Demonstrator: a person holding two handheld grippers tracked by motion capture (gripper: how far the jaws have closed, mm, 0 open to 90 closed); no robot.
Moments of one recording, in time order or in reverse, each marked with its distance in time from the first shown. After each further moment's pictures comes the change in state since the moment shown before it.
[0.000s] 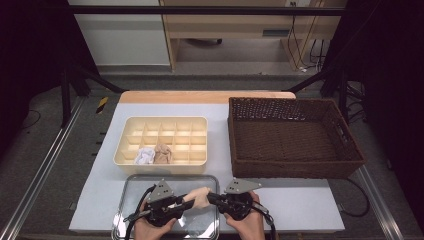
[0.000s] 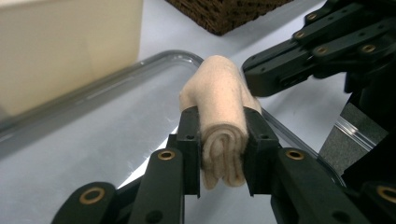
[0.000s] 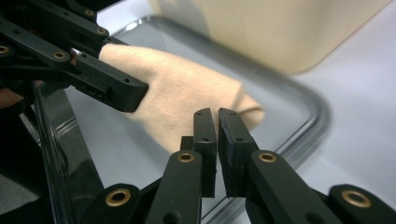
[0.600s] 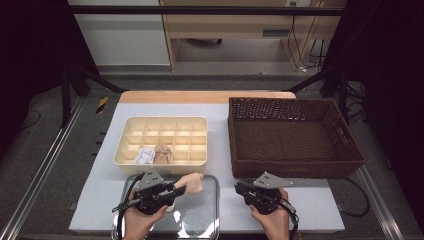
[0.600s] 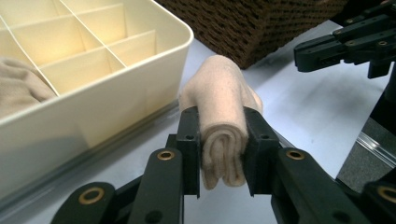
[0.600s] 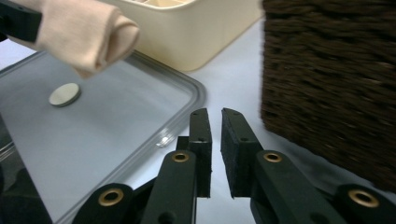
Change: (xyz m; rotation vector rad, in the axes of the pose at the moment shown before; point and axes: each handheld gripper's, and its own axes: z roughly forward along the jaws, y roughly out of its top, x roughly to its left) left arm 0.018 0.028 -0.023 -0.049 0.062 0.018; right arm -0.042 -0.010 -0.052 -0.039 -0.193 0.037
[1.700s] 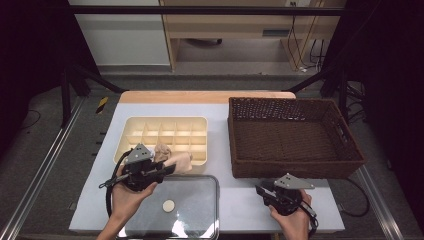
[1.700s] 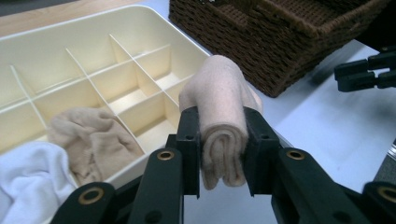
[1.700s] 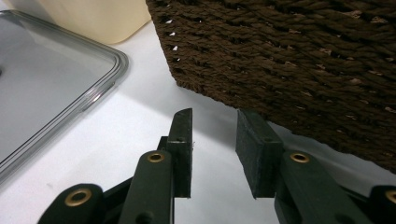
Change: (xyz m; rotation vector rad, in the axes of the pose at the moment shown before) left arm 0.032 0.052 -0.022 0.029 0.066 0.004; right arm -0.035 -0.019 -0.028 0.048 -0.161 0.043
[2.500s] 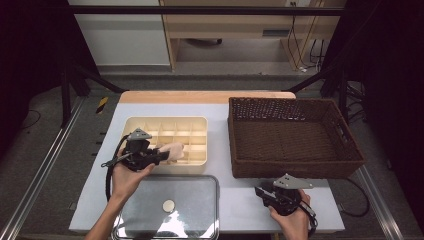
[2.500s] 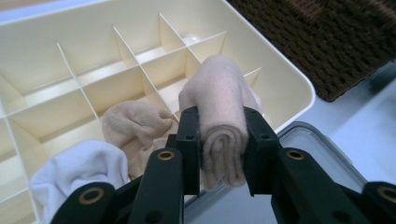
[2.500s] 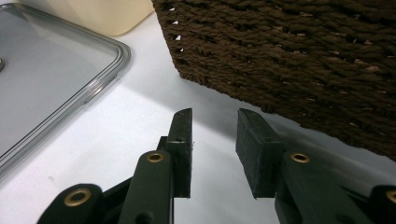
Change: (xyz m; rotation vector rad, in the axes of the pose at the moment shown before) left arm 0.045 0.013 0.033 0.128 0.064 -0.087; right arm -0.002 -0.003 0.004 0.026 0.025 0.008
